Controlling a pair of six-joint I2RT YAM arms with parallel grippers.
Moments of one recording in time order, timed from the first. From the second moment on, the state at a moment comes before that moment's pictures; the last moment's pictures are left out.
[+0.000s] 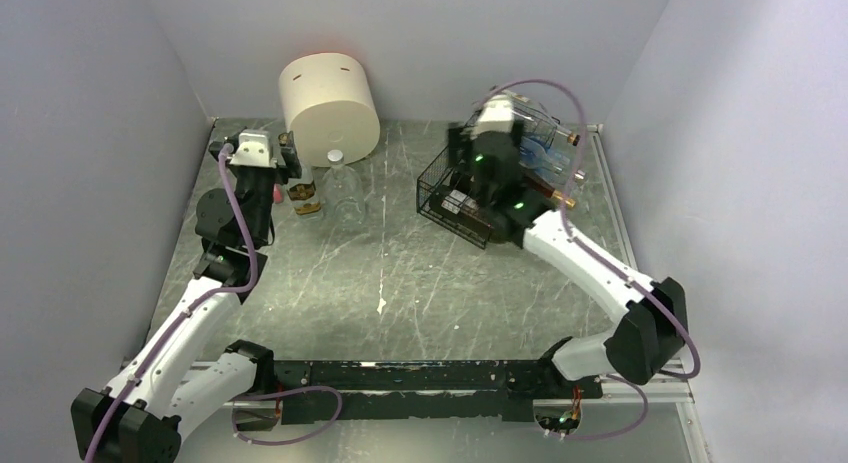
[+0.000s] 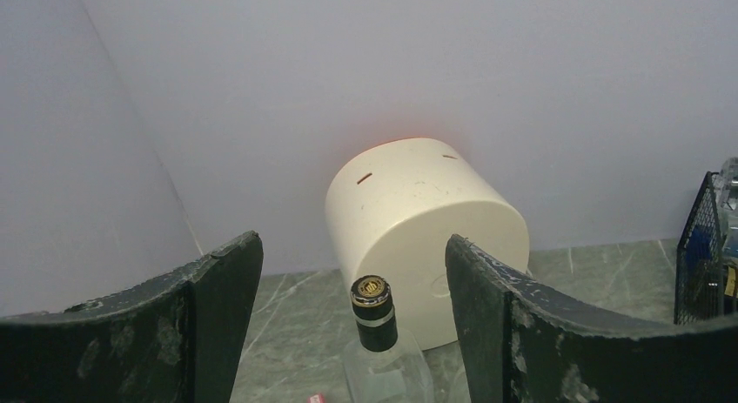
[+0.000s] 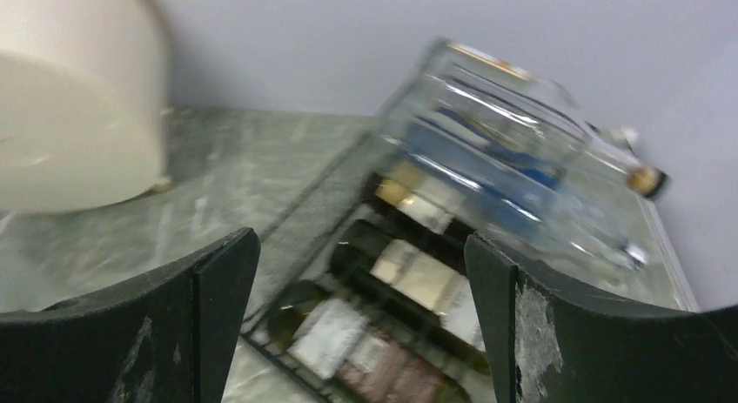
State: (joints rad) left arm -0.33 0.89 0.74 0.51 -0.28 0.22; right arm 0.73 1.39 1.18 0.09 0.67 -0.03
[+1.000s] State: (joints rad) left arm -0.42 0.92 0.74 0.50 -0.29 0.27; right arm -0.24 1.59 0.75 0.54 -0.21 1.26
